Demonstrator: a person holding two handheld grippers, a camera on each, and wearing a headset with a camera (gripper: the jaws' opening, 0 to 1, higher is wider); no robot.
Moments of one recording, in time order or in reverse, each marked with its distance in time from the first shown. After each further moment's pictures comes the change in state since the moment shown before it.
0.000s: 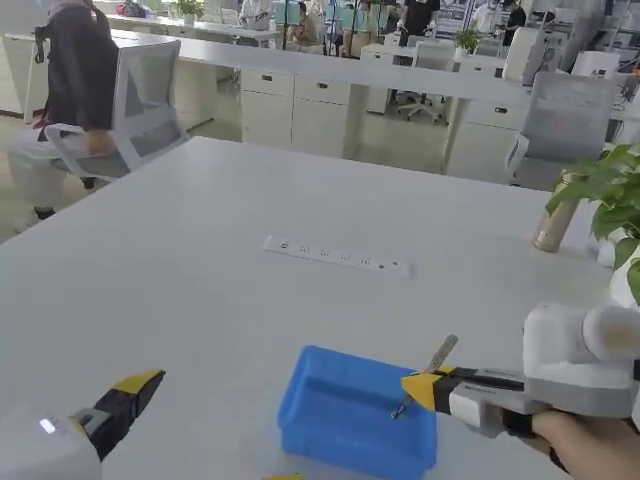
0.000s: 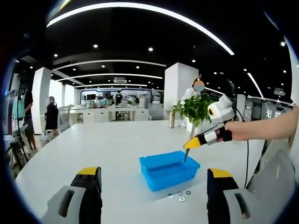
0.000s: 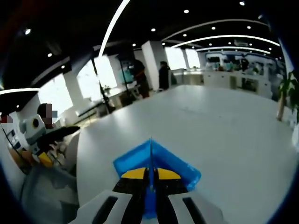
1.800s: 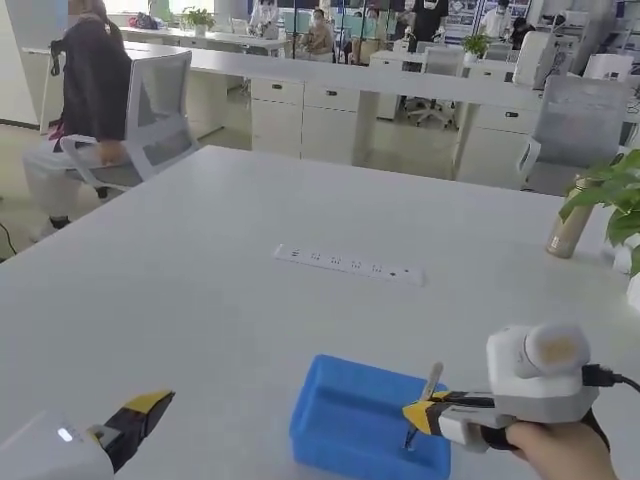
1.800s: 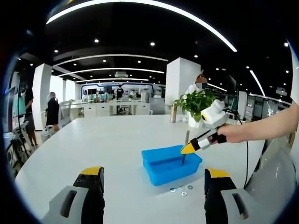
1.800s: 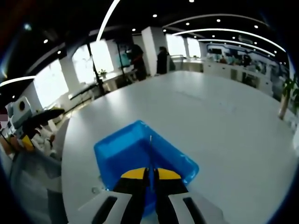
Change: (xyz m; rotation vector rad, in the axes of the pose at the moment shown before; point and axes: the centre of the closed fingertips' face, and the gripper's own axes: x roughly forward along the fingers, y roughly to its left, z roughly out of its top) left arm 0.000 0.006 -0.012 -0.013 0.053 0.008; right arm 0.029 -0.020 -0.034 -0.036 0.119 -0.032
